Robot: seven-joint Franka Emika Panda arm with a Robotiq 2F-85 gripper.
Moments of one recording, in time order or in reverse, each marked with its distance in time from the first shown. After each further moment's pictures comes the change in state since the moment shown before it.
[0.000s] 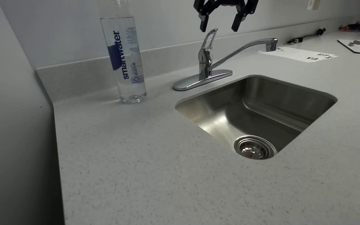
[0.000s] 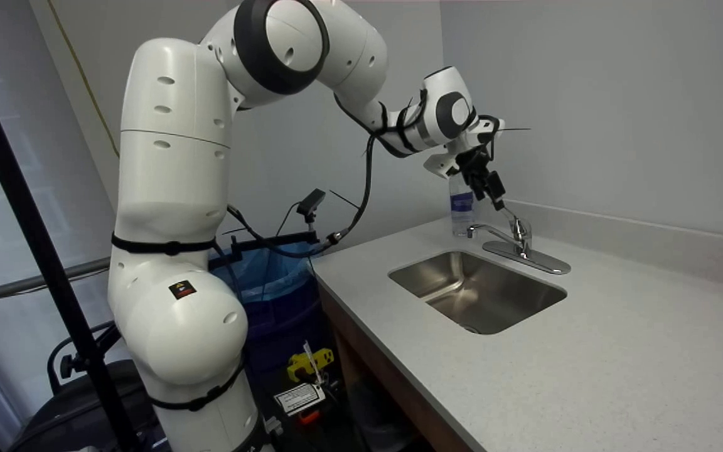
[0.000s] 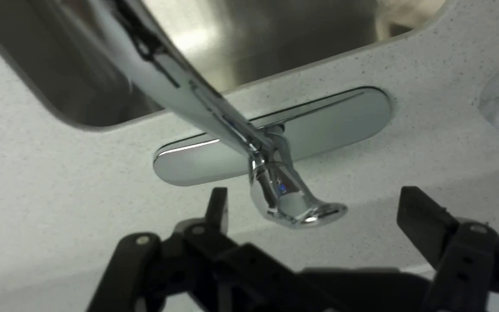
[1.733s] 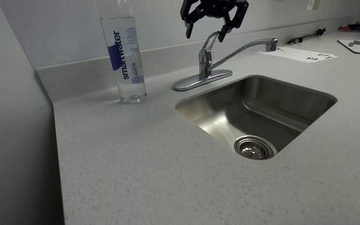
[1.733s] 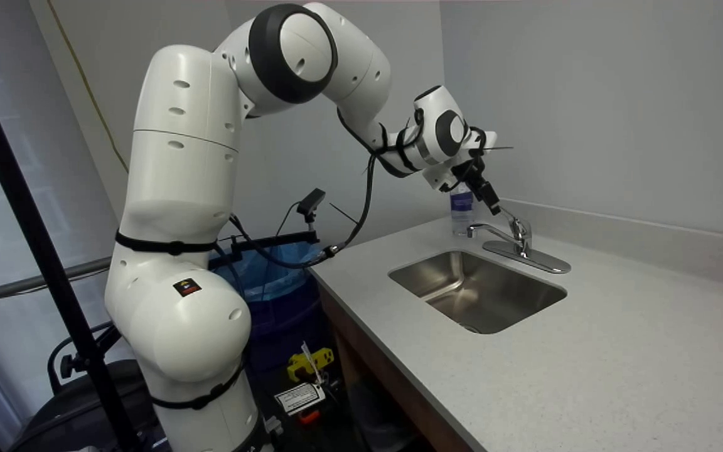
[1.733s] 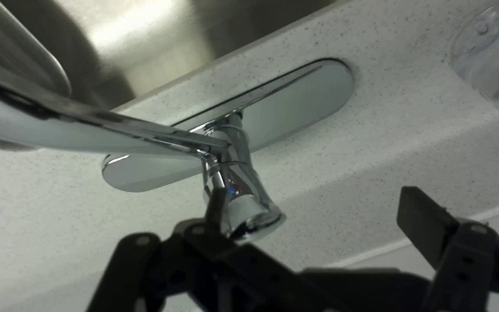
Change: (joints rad) arm 0.051 0.066 -0.029 -0.014 -0.095 0.201 0.240
